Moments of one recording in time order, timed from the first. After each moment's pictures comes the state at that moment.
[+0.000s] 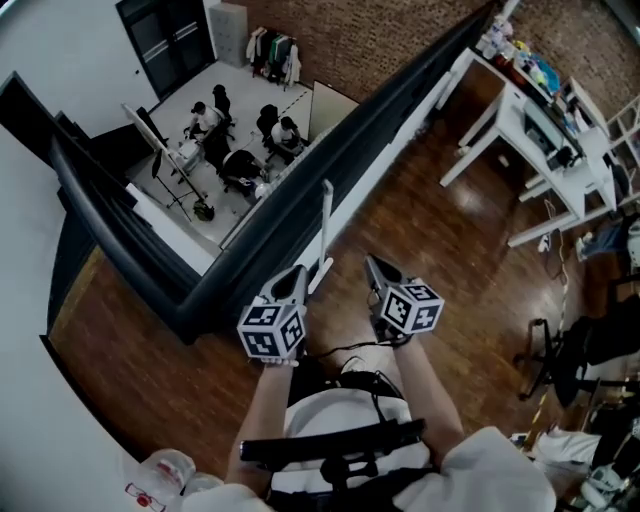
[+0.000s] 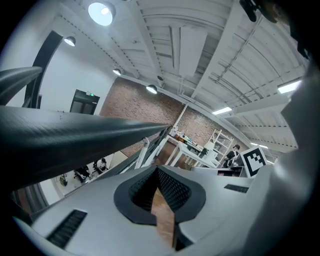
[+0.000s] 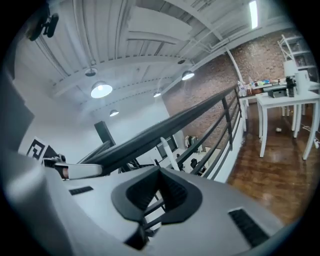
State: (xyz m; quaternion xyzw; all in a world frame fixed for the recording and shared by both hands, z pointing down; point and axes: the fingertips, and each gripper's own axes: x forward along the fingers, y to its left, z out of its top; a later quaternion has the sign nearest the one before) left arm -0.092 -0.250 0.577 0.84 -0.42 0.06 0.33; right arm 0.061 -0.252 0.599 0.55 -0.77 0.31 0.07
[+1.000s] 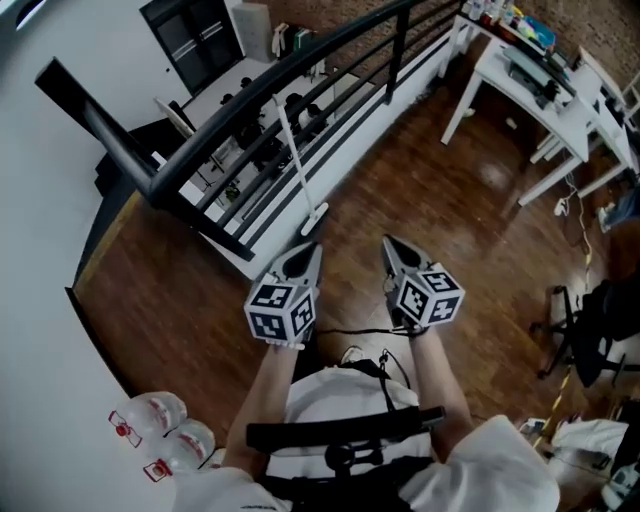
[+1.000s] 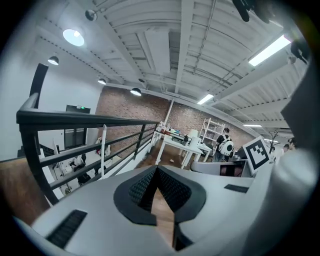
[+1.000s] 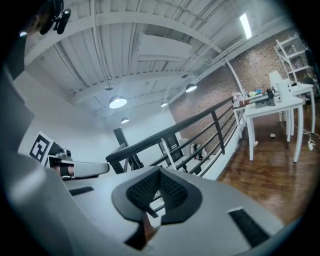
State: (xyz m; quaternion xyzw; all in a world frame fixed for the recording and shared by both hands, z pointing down) left arm 0.085 0.066 0.521 0.87 -0.41 0.10 0.25; right arm 0.223 0.067 0.545 0.54 -0.80 0.27 0.02
